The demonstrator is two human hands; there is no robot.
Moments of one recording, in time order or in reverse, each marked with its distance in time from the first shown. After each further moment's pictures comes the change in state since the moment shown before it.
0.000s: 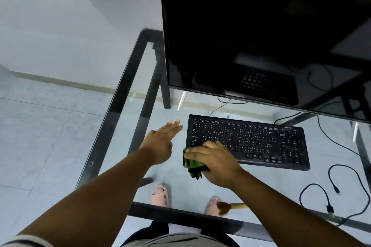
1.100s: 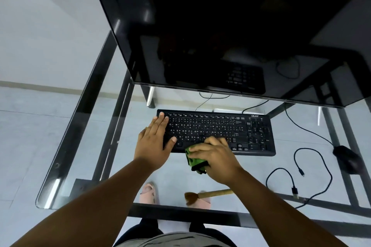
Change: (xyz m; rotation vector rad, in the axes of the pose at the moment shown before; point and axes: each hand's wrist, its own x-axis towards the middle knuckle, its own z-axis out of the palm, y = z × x) left_hand 0.007 0.090 0.039 -0.062 0.345 -0.108; right_hand -0.079 0.050 -0.013 0.031 0.072 0.176
